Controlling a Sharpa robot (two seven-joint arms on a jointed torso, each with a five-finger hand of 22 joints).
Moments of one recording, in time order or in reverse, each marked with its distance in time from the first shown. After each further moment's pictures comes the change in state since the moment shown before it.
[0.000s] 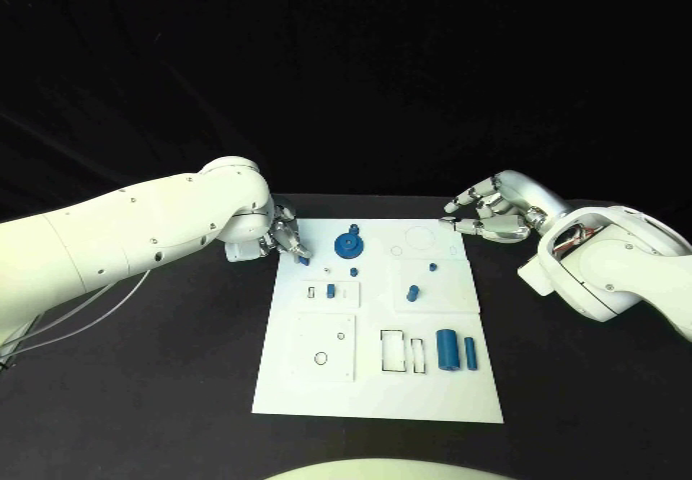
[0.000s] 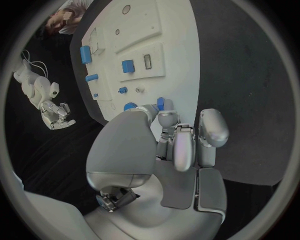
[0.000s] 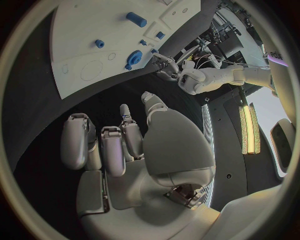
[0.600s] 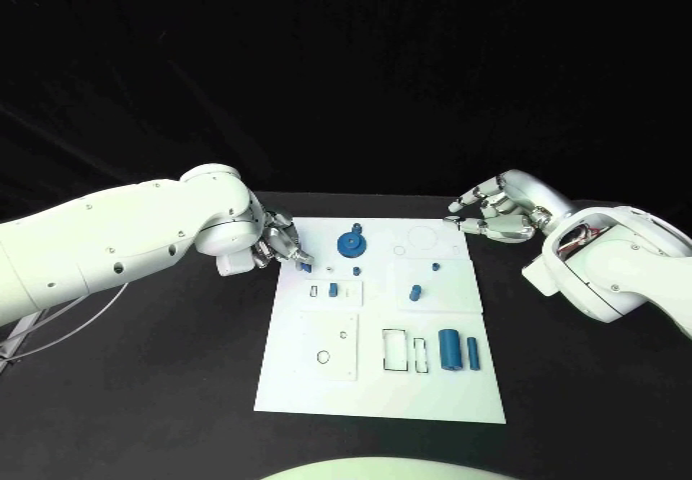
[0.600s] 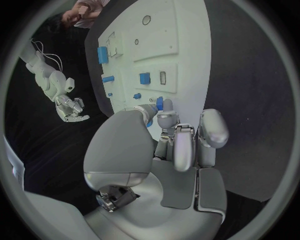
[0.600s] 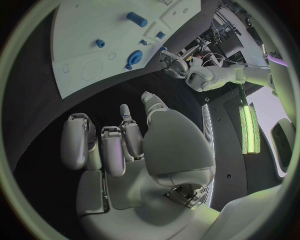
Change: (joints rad) left arm -0.012 -0.142 0.003 0.204 0.105 -0.095 0.013; left_hand -0.047 -0.033 0.068 -0.022 0.000 -0.005 -0.002 0.036 0.020 0.014 -0.004 0.012 0.007 0.000 0.000 0.004 0.000 0.000 0.004 0.004 0.008 0.015; right arm 0.000 -0.004 0.000 -0.001 0.000 0.000 0.000; right_hand 0.000 0.000 0.000 0.000 0.000 0.000 0.000 0.000 0.000 0.000 0.000 0.000 0.000 0.000 0.000 0.000 0.000 0.000 0.000 0.000 0.000 0.000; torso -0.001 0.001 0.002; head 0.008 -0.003
